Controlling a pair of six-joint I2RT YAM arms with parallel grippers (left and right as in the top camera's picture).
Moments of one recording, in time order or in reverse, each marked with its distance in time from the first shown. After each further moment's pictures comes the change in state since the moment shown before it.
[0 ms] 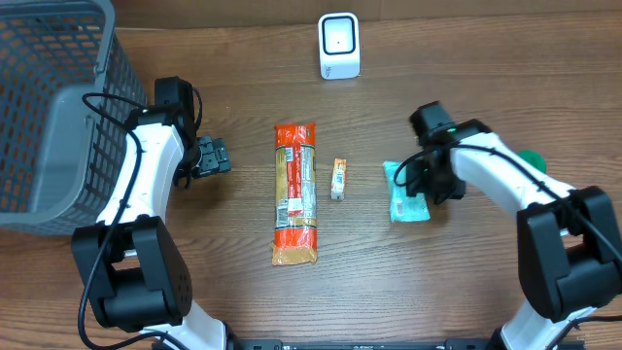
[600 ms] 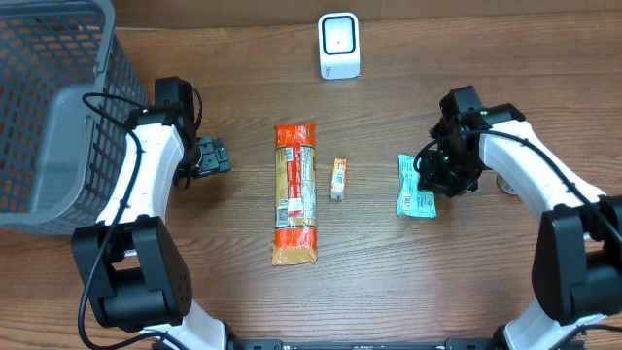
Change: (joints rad) left arm 0.000 0.000 0.000 0.000 0.000 0.000; right arm -0.089 -0.039 0.070 -0.137 -0.279 -0.105
